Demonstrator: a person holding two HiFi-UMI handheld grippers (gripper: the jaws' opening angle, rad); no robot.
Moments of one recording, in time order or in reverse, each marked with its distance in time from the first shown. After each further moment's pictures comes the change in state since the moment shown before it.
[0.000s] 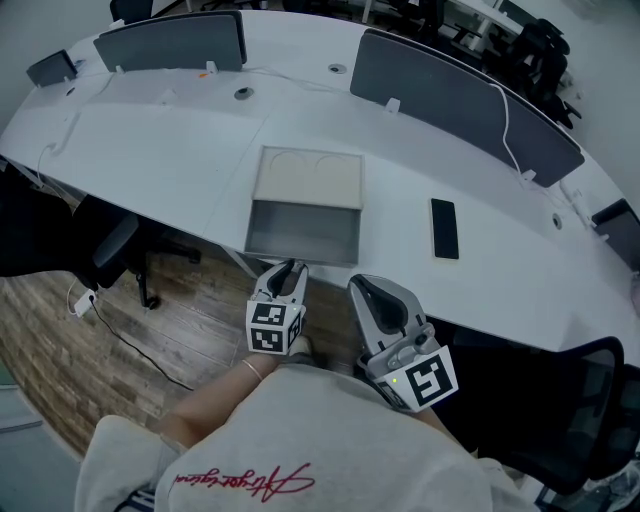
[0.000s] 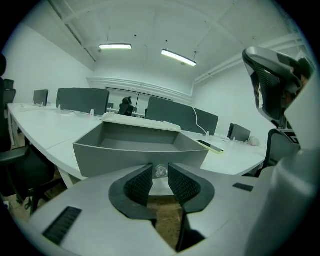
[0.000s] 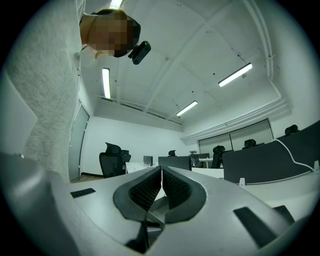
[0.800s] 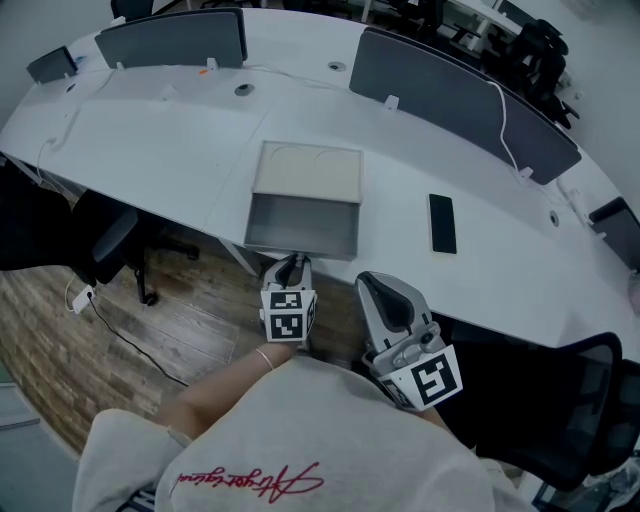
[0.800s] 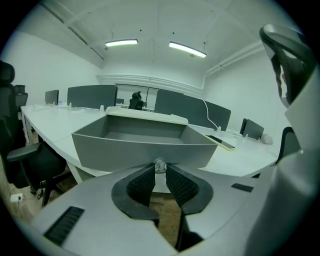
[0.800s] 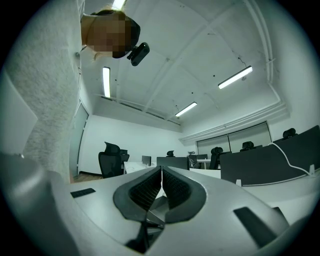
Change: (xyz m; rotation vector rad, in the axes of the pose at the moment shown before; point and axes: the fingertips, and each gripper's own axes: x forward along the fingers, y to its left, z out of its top) left arm 0.013 0.000 -0.011 -0.039 0.071 0.132; right arm -0.014 0.001 0.005 -0.014 0.005 -0.021
